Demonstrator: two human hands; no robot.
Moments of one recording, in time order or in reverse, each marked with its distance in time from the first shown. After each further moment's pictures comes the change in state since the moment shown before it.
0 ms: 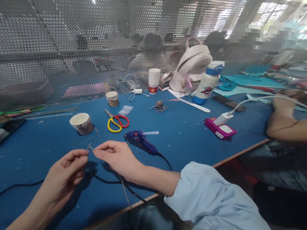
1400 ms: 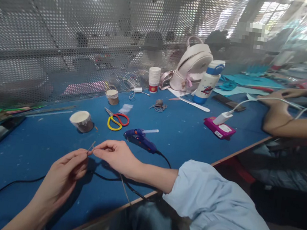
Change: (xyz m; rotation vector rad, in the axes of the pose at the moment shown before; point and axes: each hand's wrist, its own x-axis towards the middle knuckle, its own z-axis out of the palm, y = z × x) left_hand 0.001 -0.002 -0.001 0.012 -0.044 0.031; right_hand 0.003 0.002 0.001 -0.047 -0.011 -0.001
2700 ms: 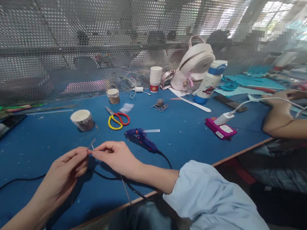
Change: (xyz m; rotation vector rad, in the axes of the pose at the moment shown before) left_hand 0.001 0.000 -0.002 0.007 -0.018 0.039; right_hand -0.003 -0.003 0.001 -0.099 -0.032 -0.037
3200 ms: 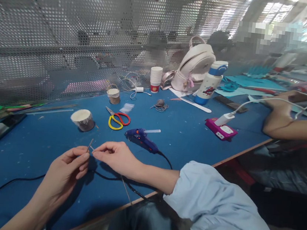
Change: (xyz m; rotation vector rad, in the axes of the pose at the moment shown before) left_hand 0.000 -0.002 0.002 -0.023 0.068 0.046; right_hand 0.000 0.001 0.000 -0.021 -0.002 -0.019
